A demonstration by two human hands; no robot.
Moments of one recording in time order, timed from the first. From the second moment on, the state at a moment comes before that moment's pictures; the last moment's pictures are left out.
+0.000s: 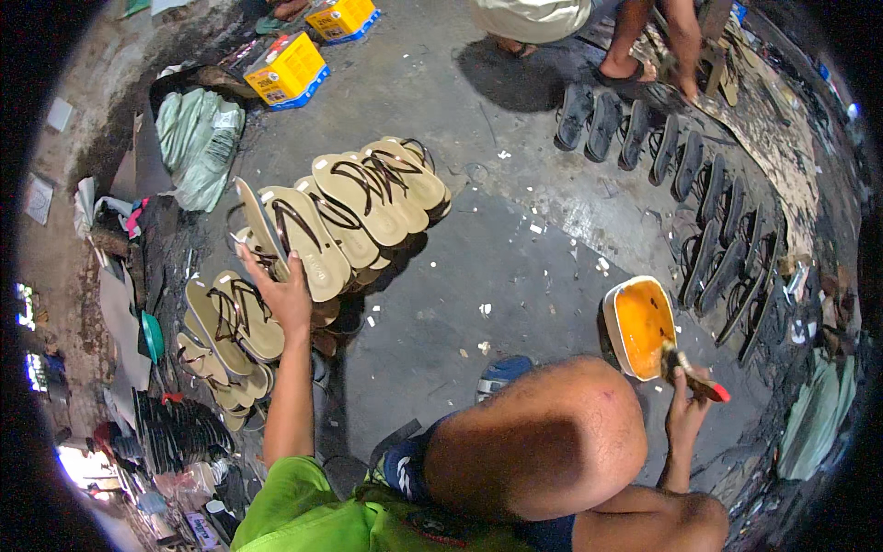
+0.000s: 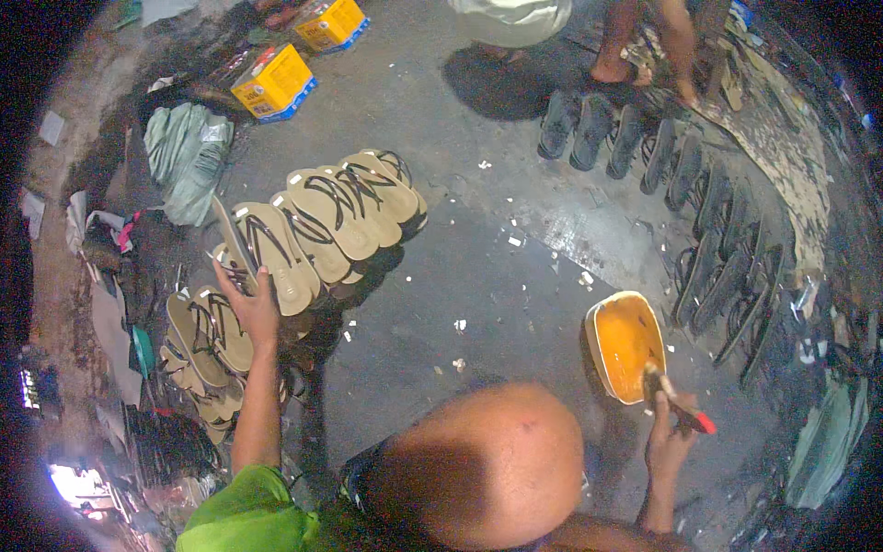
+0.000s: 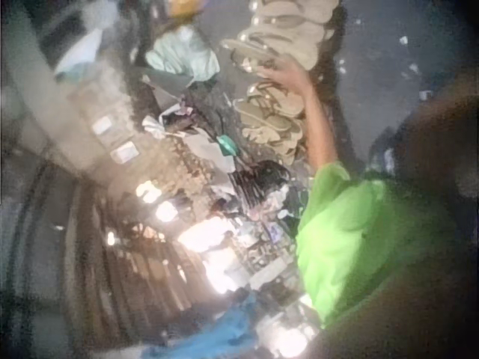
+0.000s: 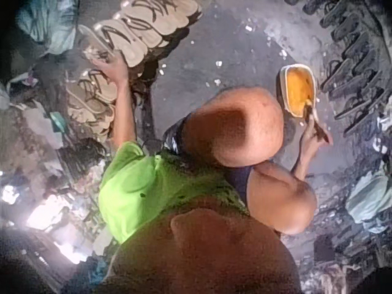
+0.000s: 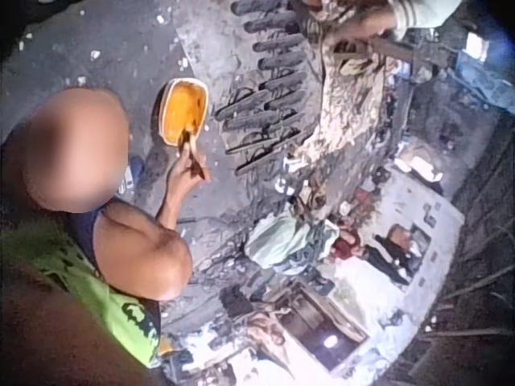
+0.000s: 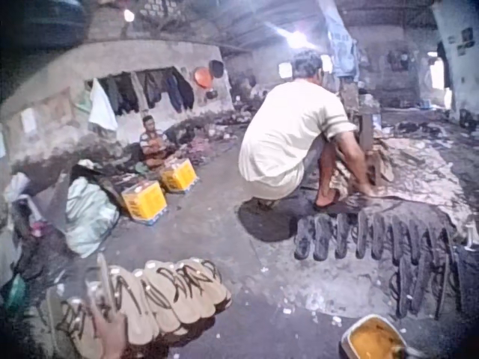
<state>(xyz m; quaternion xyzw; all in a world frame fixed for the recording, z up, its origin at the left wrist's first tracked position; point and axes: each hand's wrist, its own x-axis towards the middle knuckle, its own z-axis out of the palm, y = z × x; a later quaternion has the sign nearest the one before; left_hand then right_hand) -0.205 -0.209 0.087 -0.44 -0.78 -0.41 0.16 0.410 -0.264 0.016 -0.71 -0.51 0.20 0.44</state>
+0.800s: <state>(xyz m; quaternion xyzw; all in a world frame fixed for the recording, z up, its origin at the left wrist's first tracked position) 0.052 -0.143 -0.086 -0.73 -0.57 -0.23 -0.32 0.420 -0.294 0.023 -0.76 -0.56 0.21 0.25</state>
